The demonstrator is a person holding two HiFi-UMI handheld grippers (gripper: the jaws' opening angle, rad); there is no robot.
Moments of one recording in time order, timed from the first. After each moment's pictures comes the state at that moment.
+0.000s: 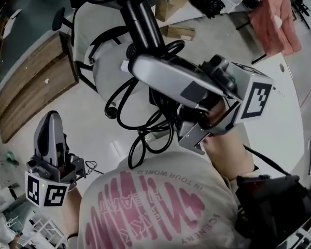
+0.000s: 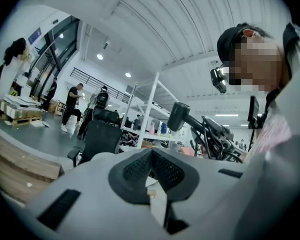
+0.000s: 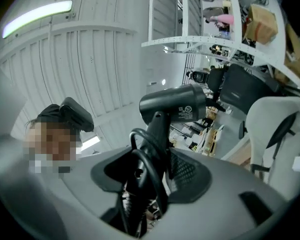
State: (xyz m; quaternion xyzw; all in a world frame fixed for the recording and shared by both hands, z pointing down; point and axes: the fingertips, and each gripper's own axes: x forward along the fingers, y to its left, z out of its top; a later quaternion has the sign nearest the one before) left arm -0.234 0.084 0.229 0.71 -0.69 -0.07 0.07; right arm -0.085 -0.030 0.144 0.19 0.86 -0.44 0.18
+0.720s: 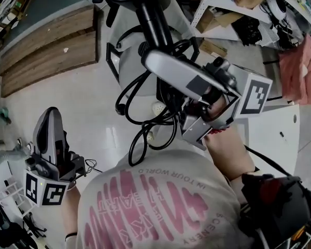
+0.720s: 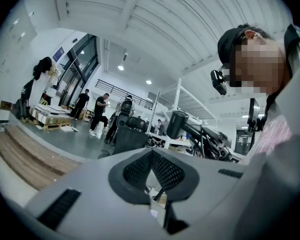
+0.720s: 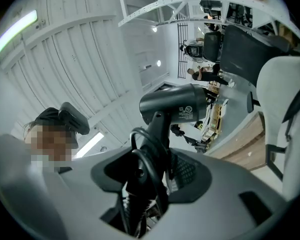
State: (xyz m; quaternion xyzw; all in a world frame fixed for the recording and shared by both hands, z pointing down) left arm -0.312 0.141 0.235 0.60 -0.79 -0.09 0.08; right arm -0.209 -0.024 0.168 0.29 0.82 -0.48 0.09
